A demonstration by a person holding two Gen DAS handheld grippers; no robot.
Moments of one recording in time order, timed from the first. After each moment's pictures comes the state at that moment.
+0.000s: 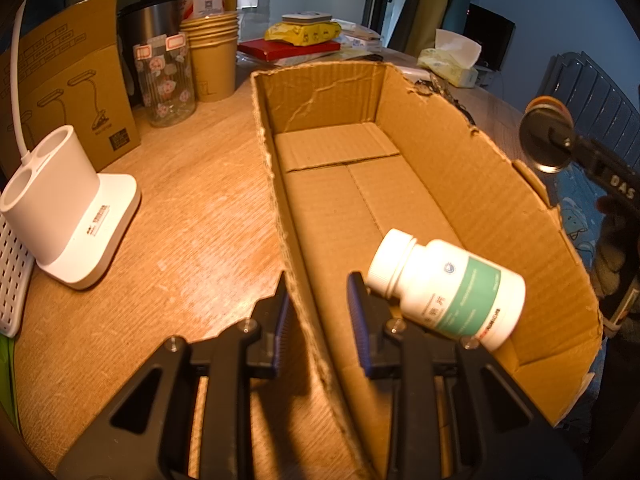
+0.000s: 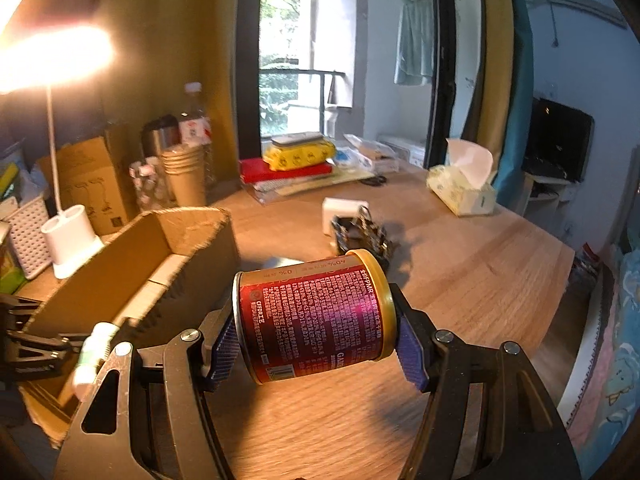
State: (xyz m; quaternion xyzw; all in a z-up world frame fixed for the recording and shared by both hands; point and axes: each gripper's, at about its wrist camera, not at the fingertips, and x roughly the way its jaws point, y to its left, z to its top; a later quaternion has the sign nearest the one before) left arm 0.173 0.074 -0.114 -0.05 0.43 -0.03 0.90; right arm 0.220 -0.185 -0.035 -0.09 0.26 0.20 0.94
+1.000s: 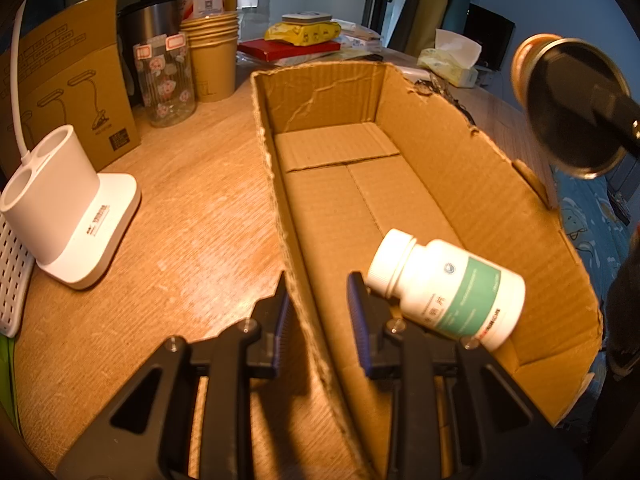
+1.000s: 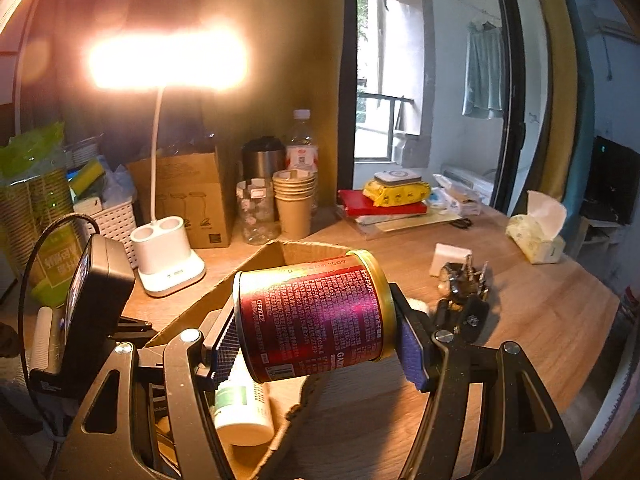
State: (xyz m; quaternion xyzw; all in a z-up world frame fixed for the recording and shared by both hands) left arm 0.173 0.073 -0.114 -0.05 0.43 -0.03 0.90; right arm 0.169 -0.109 -0.007 -0.10 0.22 0.32 0.92
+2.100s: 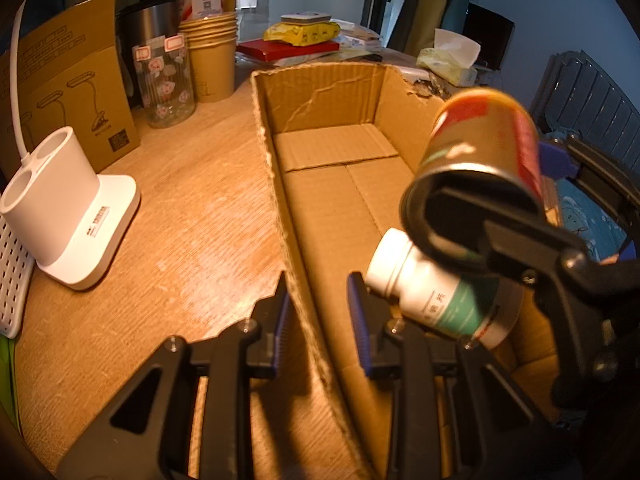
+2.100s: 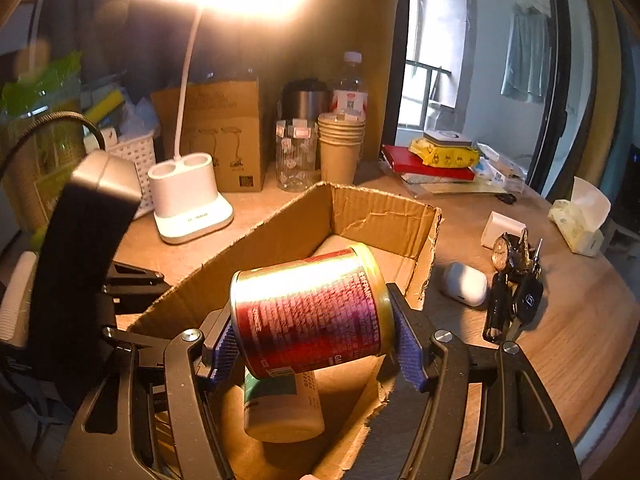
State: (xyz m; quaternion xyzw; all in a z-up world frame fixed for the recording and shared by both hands) left arm 0.175 0.073 -0.114 -0.05 0.43 -0.03 0.90; right arm 0.168 -0.063 -0.048 -0.16 0.28 0.35 0.88
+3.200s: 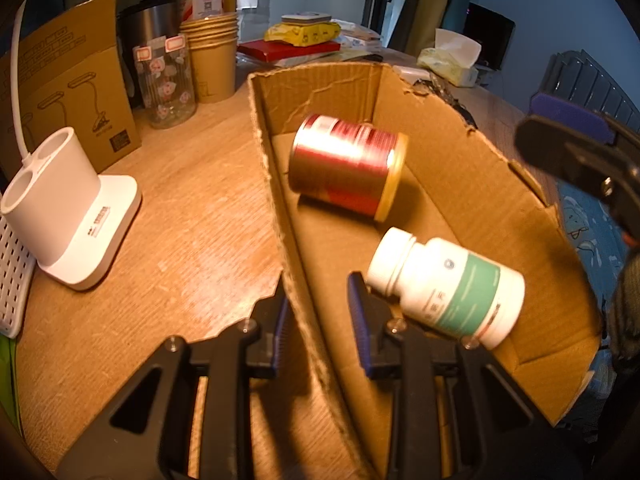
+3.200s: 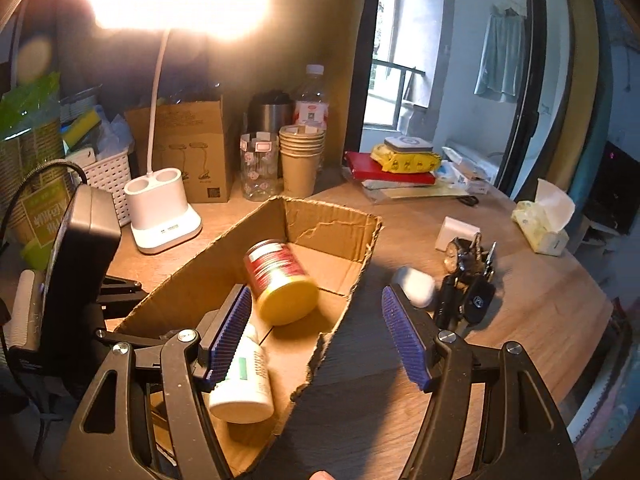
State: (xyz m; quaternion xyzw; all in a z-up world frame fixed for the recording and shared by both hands) left arm 0.174 0.070 -0.113 -0.04 0.43 -0.03 0.90; right arm 0.171 -0.094 -0.017 -0.16 0.27 0.31 0.90
